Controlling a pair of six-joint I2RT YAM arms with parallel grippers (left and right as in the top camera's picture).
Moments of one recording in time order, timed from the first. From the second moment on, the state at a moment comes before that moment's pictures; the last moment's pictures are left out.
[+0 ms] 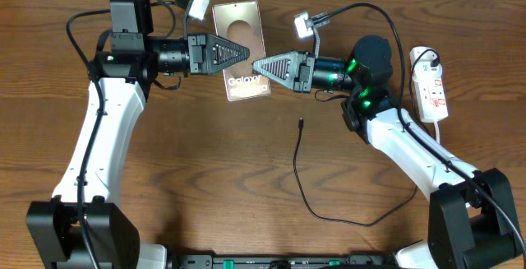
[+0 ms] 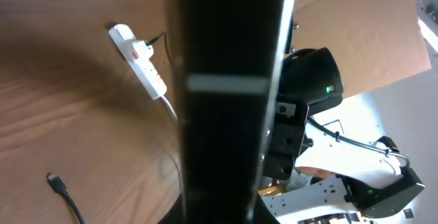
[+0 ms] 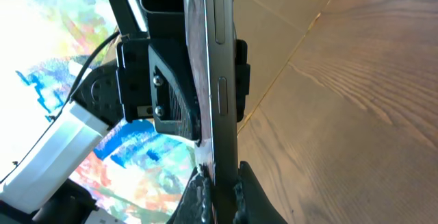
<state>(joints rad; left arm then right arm) -0.04 1.61 1.39 -0.48 1.38 -0.32 0.38 1.66 1.03 0.73 -1.08 1.08</state>
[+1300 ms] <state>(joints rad) -0.32 1.85 1.25 -0.81 0.14 -0.33 0.31 1.68 1.04 -0.57 -0.32 0.33</state>
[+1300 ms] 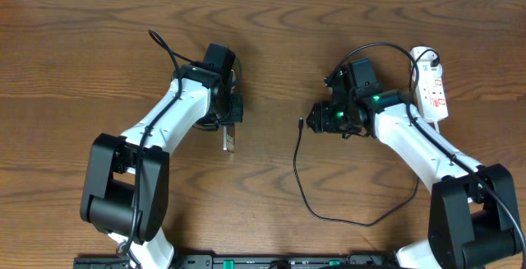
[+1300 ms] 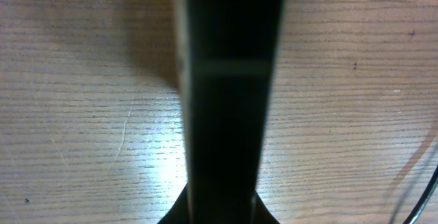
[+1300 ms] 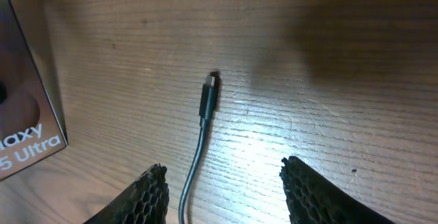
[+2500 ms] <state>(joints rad) -0.32 1.88 1.25 -0.79 0.06 -0.38 0.33 1.68 1.04 -0.56 -0.32 0.32</state>
